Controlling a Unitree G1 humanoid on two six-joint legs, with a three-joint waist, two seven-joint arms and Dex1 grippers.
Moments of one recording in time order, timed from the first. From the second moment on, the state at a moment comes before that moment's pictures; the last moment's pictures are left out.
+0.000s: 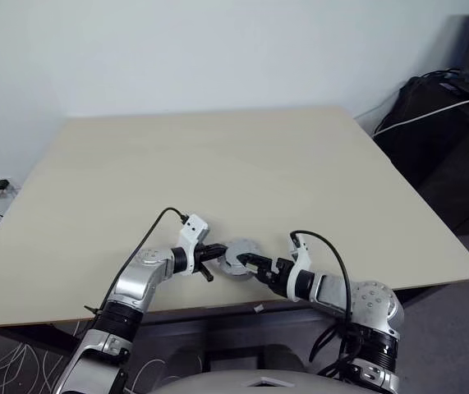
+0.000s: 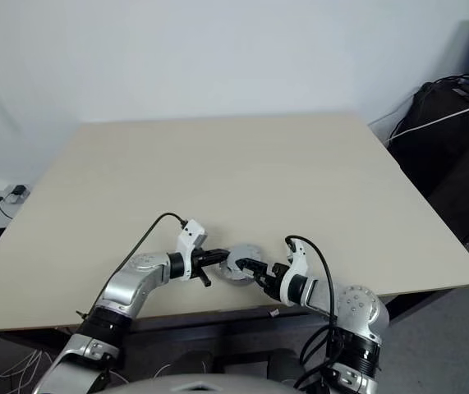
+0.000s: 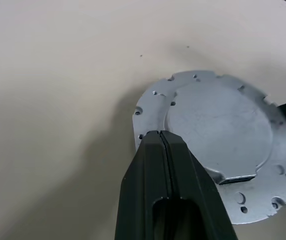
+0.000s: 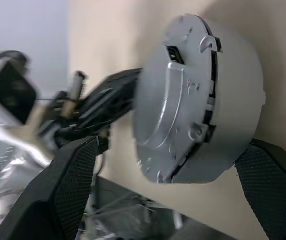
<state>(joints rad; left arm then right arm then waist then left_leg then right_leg) -0.24 0.23 -0.22 0.24 -0.18 0.45 -0.81 -0.13 0.09 -0.43 -0.12 0.78 1.51 0.17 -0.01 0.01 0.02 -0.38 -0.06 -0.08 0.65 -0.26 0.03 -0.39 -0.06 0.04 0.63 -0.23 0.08</state>
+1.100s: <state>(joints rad) -0.24 0.24 -0.21 0.23 -0.18 0.45 -0.81 -0.13 0.09 -0.44 -0.15 0.89 1.51 0.04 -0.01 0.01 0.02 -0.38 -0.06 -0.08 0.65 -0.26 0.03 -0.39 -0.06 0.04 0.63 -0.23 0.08</state>
